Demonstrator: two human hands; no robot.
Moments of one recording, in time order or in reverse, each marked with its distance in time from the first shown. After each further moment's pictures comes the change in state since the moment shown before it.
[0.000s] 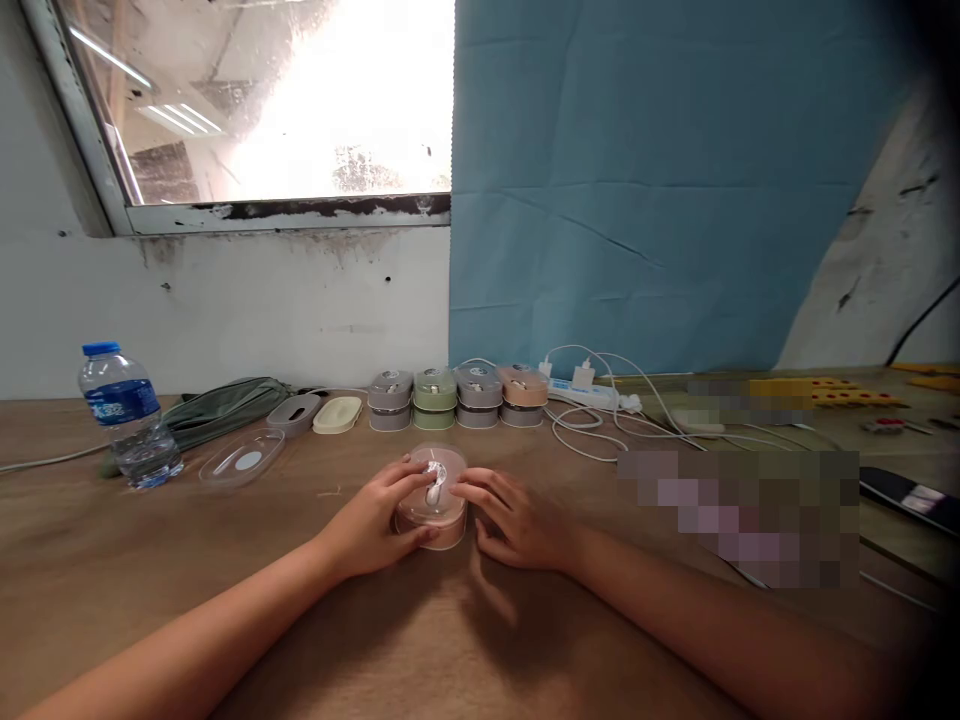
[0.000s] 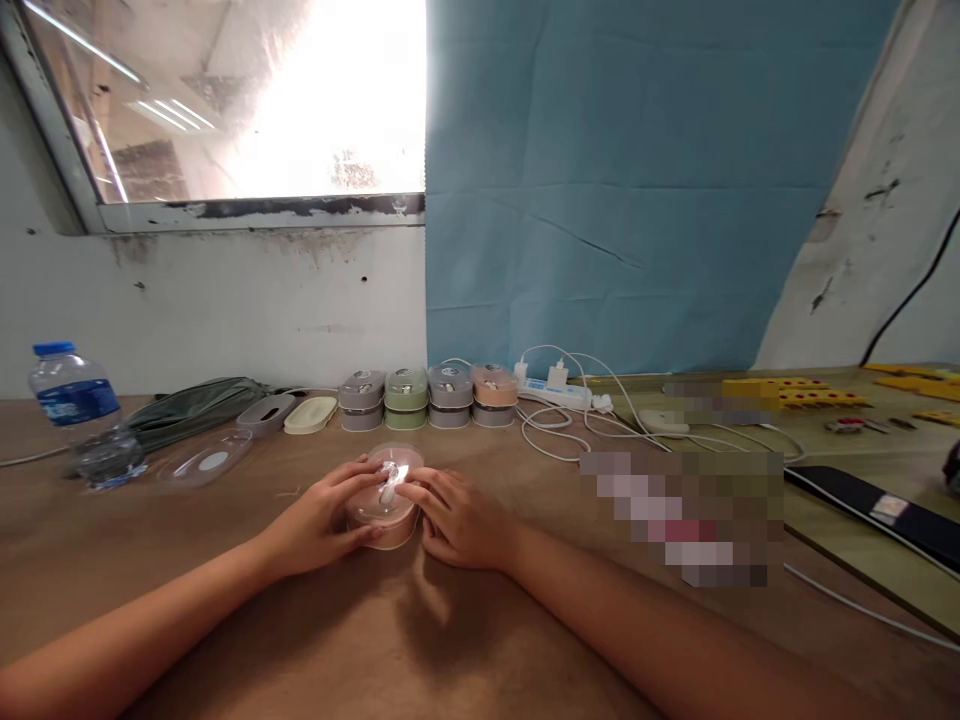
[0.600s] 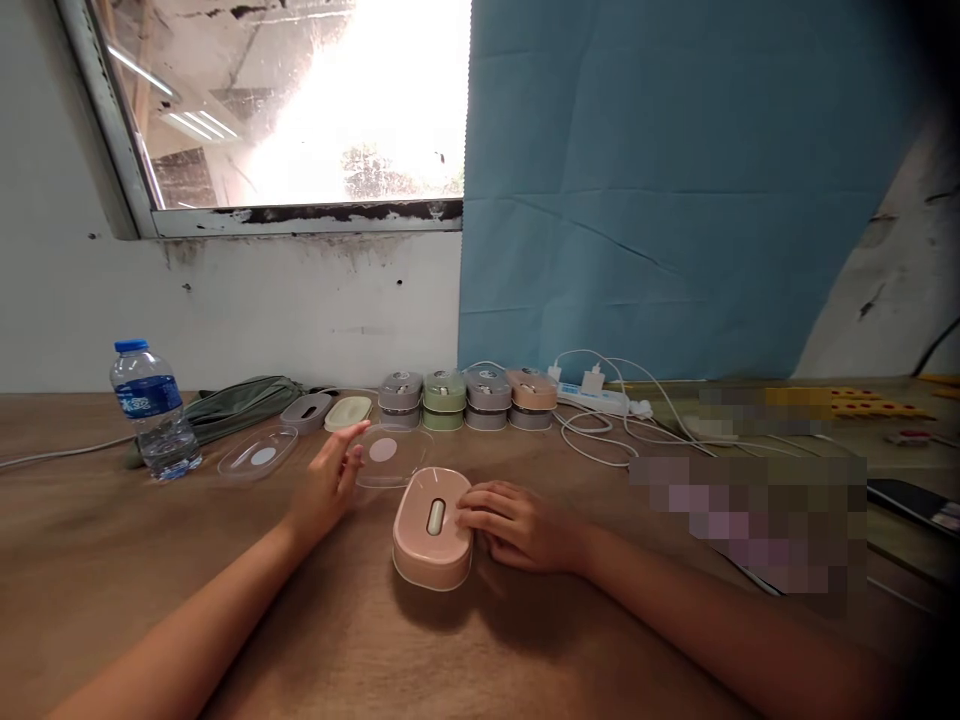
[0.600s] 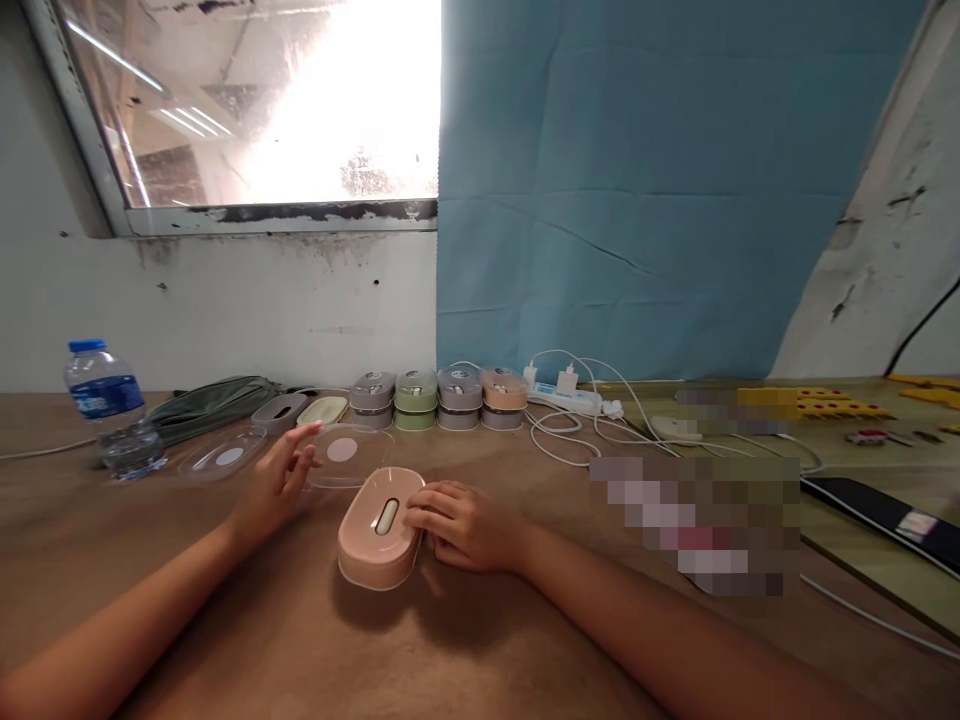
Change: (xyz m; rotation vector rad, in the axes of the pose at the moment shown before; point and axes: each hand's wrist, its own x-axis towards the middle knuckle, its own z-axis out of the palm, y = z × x) left_hand -0.017 -0.040 -0.036 0.012 0.469 -0.227; right_hand 0.006 0.003 -0.002 0.140 -0.155 -0.196
